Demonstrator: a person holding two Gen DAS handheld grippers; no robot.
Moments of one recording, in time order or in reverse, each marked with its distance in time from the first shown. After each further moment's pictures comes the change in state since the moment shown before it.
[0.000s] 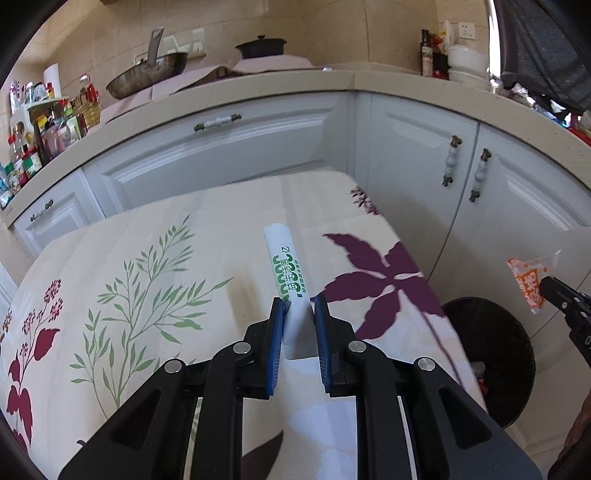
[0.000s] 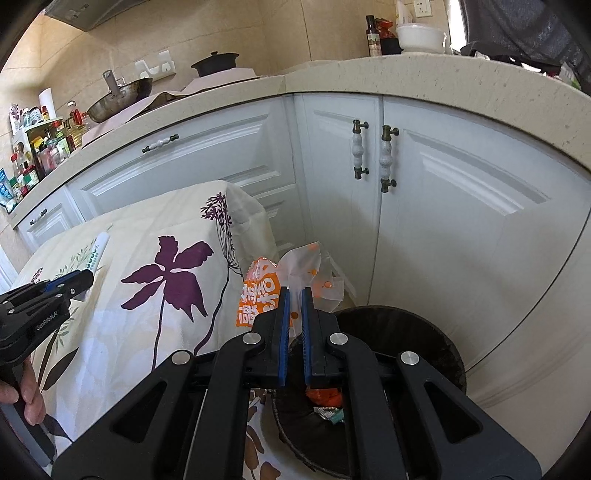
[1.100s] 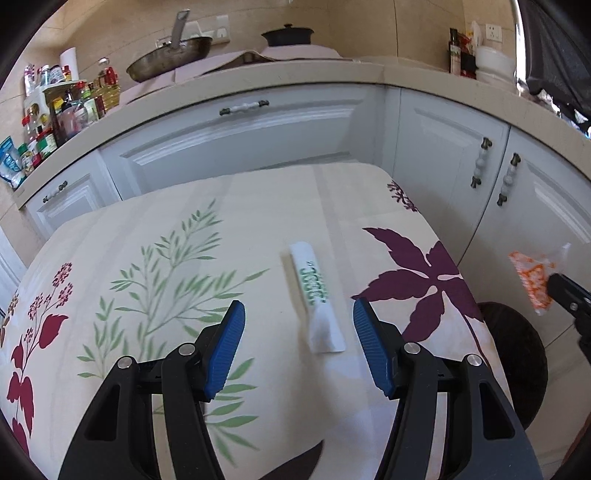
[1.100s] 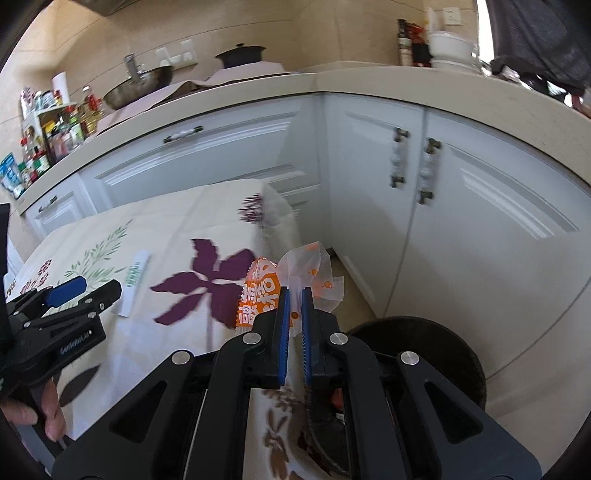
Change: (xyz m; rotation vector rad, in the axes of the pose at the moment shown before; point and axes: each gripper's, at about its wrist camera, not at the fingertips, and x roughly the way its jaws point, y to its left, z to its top) left arm 0.021 0.025 -0.003 -0.056 0.058 0.066; right arm 0.013 0.039 0.012 -0.038 0.021 0.026
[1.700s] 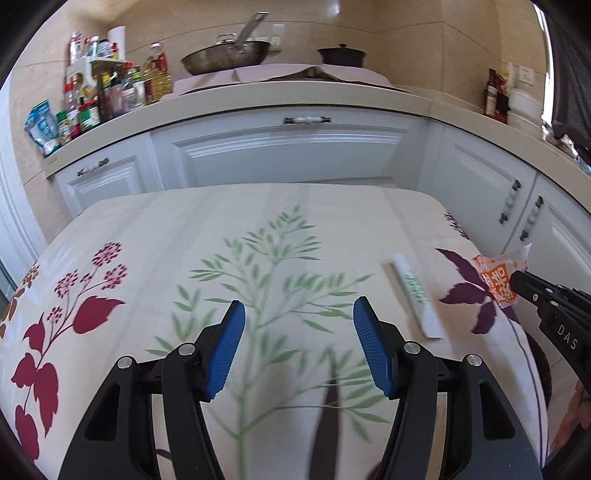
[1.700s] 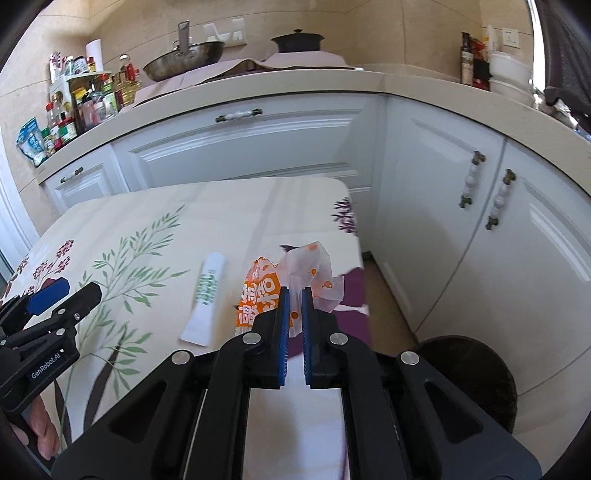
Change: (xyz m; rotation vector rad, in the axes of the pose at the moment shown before) left arm -0.029 0.084 -0.015 -0.110 -0.074 0.023; right arm 0.023 0.097 0.017 -0.123 0.034 0.068
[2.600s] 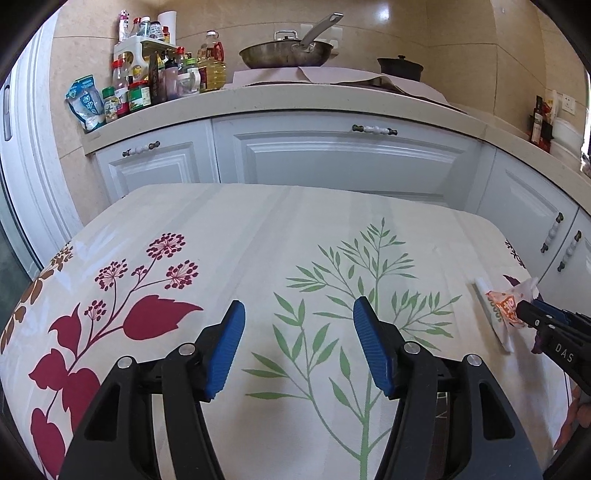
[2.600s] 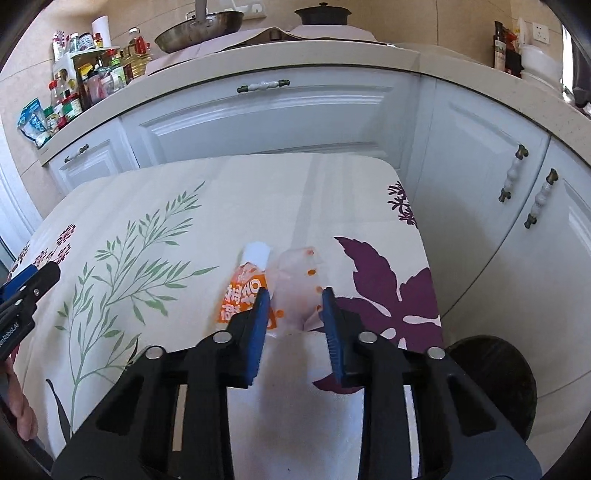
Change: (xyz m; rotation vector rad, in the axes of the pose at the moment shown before) left arm 0.003 0.082 0.003 -0.114 -0.012 0.117; right arm 0.047 0.050 0.010 -0.039 0.096 0.064
